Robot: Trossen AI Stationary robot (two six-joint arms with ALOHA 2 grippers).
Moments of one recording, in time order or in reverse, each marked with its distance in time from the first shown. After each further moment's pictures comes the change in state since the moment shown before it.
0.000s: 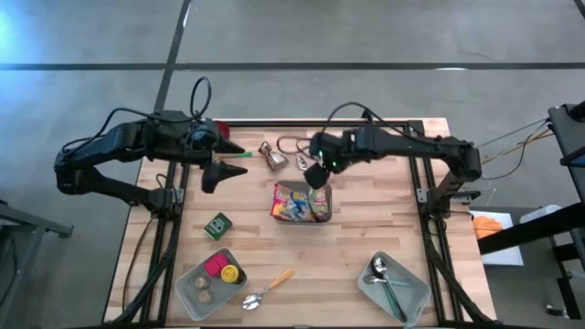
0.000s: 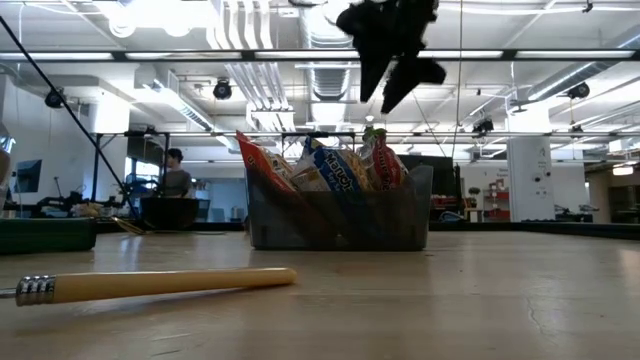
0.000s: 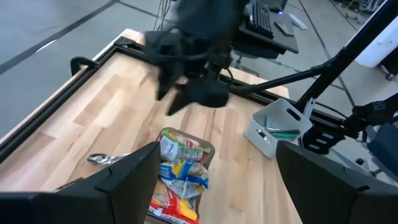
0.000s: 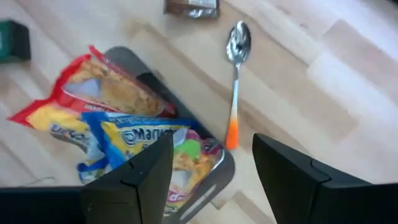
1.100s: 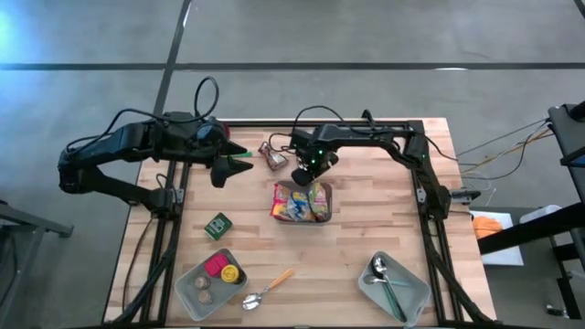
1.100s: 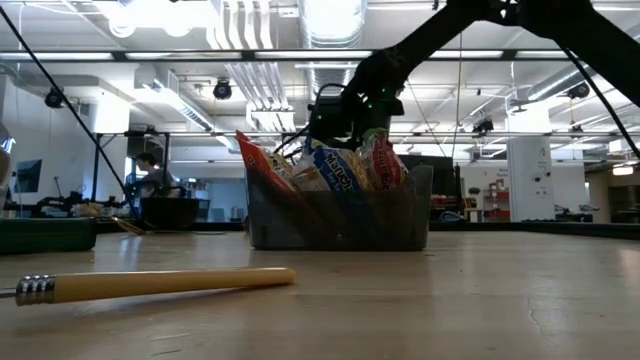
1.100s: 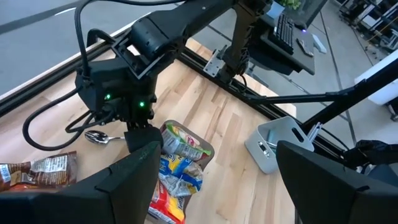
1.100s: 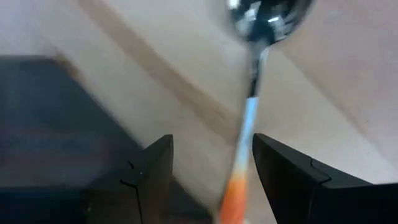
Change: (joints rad) left arm -0.001 0.035 0.000 -0.002 -0.064 -0.210; right arm -0.248 0.471 0.015 0.155 -0.409 -0.226
